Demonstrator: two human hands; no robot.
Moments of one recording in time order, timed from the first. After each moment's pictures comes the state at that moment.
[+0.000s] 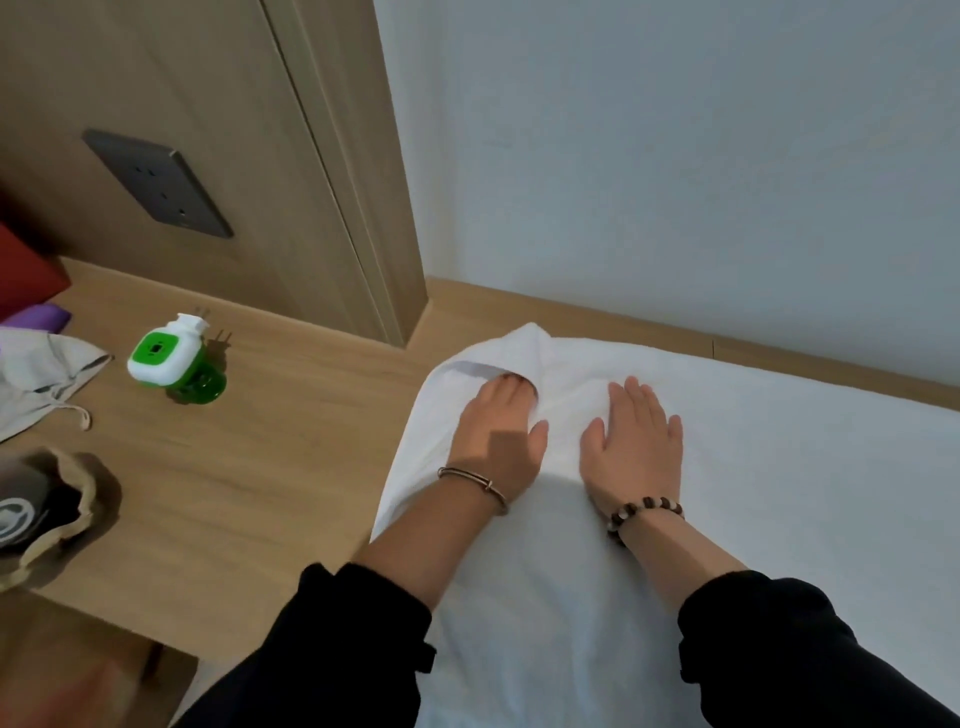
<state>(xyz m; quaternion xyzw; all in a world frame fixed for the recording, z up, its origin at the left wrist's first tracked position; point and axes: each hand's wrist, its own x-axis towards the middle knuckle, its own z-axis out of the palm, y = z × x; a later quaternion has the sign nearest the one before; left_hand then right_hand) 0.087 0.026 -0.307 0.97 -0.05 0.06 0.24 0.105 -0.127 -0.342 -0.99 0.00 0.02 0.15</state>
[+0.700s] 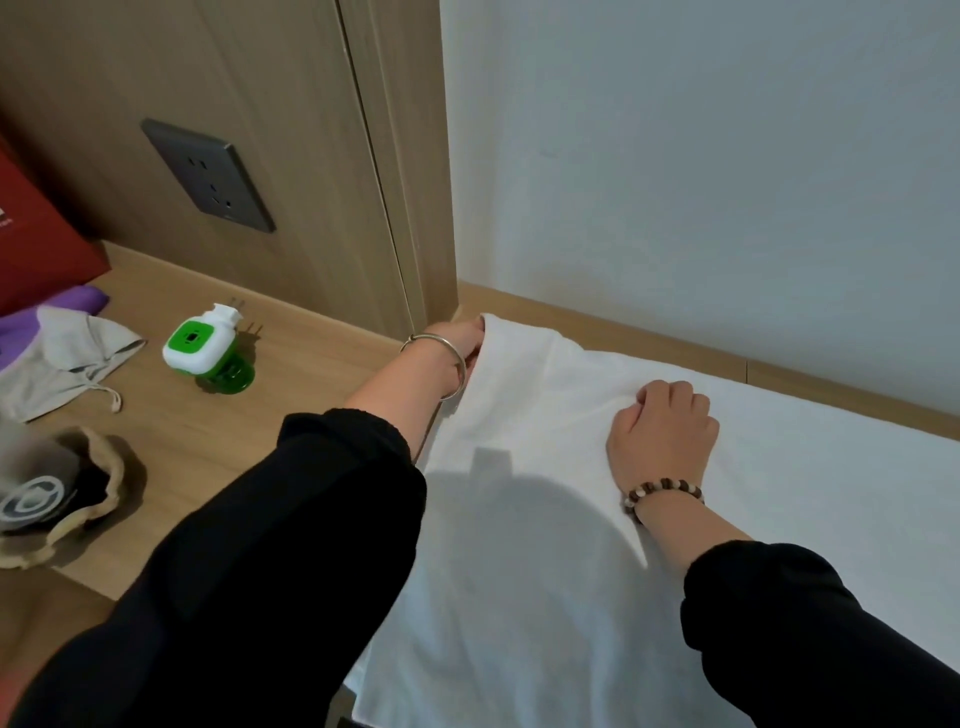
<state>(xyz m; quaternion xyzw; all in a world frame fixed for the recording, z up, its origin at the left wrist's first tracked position) 0.169 0.100 -0.271 0.55 0.38 -0.12 0.73 0.137 -0.114 -0.338 -0.98 0.03 -0.13 0.11</state>
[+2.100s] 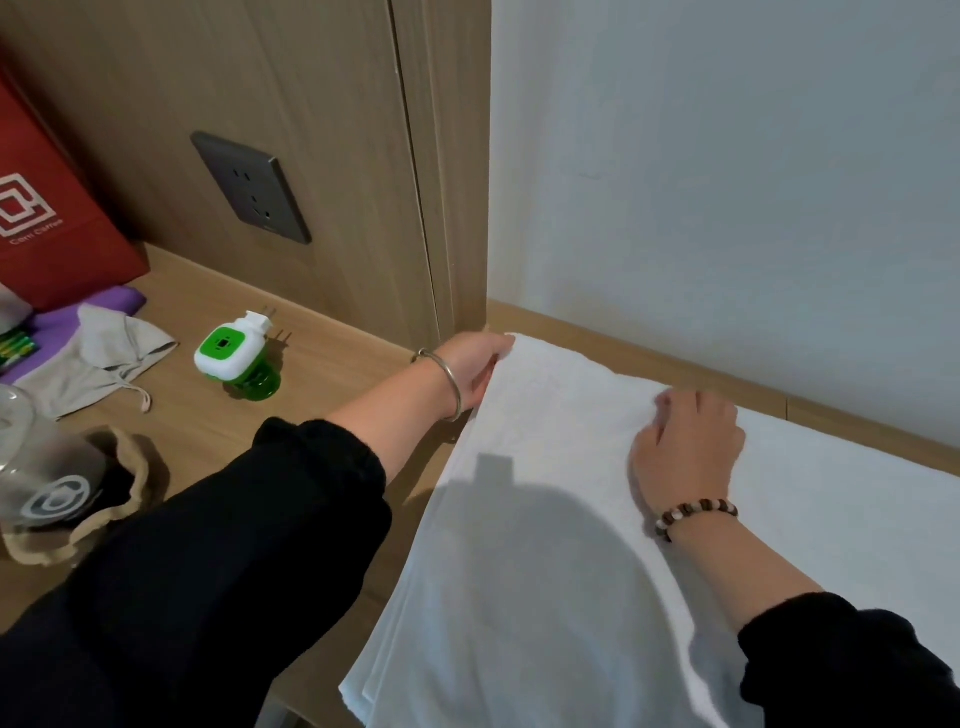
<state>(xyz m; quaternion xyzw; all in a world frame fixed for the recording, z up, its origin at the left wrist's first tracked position) 0.160 0.116 -0.259 0.54 0.30 -0.18 0.77 0.149 -0.100 -0.315 -0.98 -0.01 -0.10 0.18</state>
